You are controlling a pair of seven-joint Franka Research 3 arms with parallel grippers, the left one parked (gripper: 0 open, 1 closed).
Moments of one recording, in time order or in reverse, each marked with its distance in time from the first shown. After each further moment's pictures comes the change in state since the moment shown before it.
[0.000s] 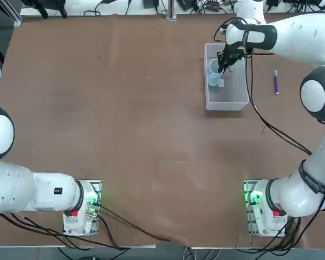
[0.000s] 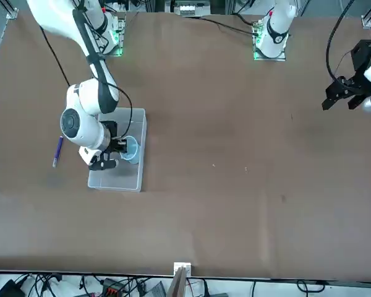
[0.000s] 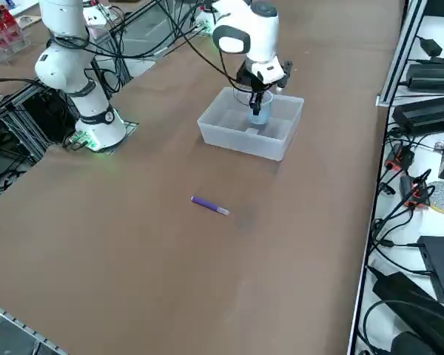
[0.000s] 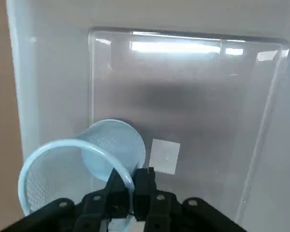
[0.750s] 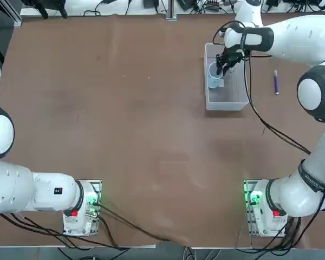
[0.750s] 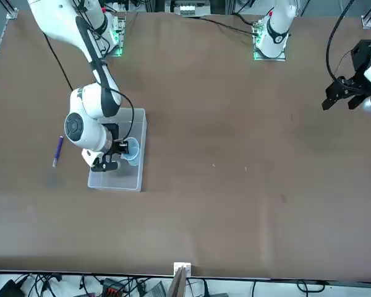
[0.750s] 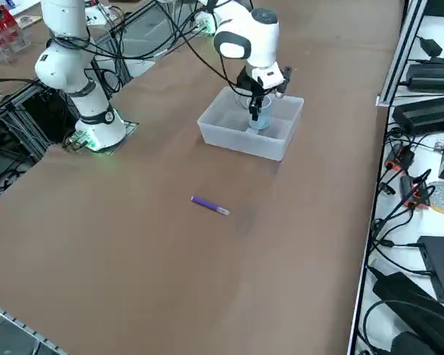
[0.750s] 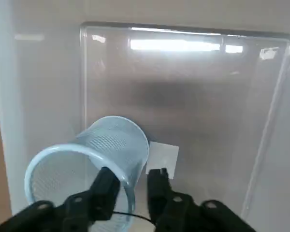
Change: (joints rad) arm 0.001 0.023 -0.002 0.001 0.000 0.014 0.000
